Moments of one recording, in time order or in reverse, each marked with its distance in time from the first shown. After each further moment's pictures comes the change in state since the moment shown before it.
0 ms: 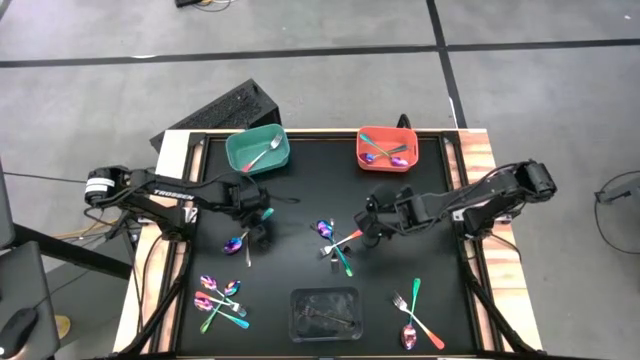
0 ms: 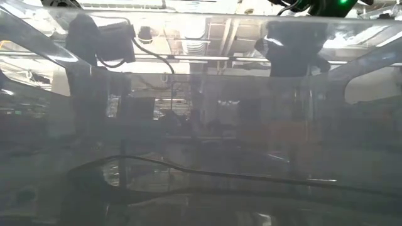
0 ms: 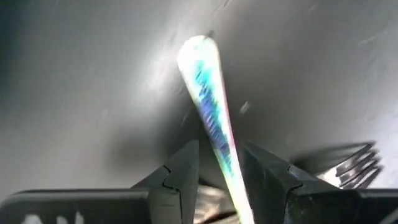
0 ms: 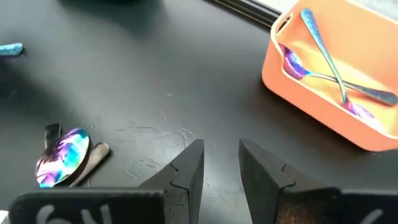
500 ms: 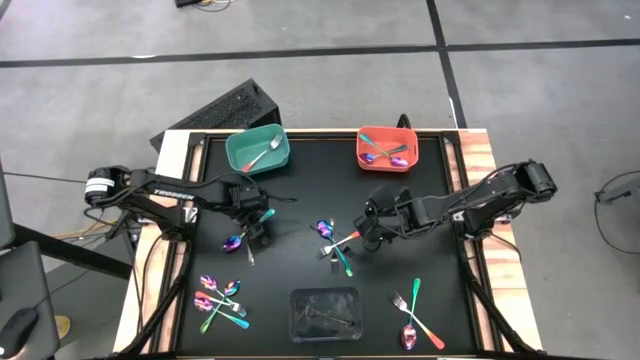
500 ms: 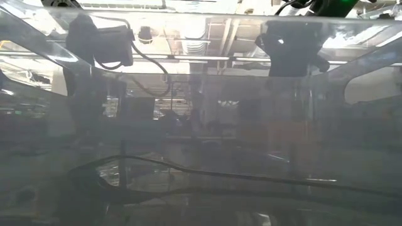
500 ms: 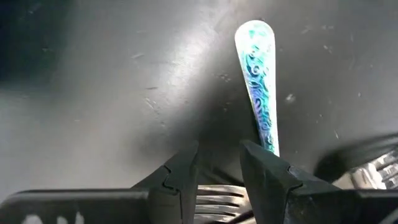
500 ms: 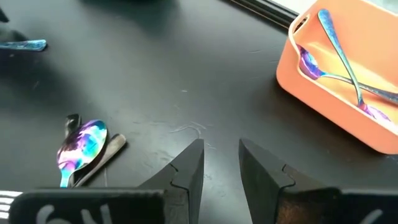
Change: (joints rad) left arm 0.000 -0.002 0.000 -0.046 -0.094 -0.008; right arm 0.027 0.000 0.000 0.023 -0.007 -0.020
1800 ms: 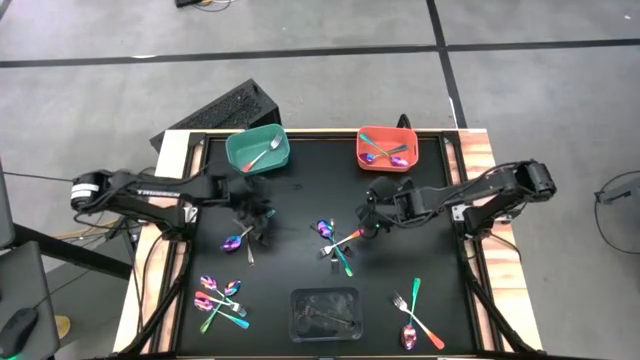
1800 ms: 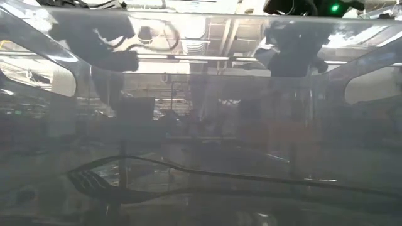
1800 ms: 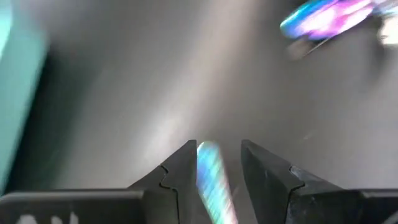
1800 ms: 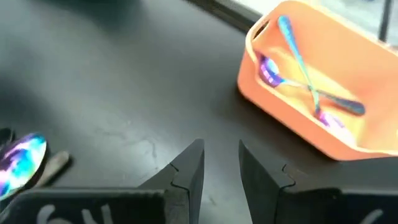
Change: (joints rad) left arm 0.046 -0.136 0.000 0.276 0.100 0.223; right arm -0.095 0.000 0.000 -0.053 0.007 -0.053
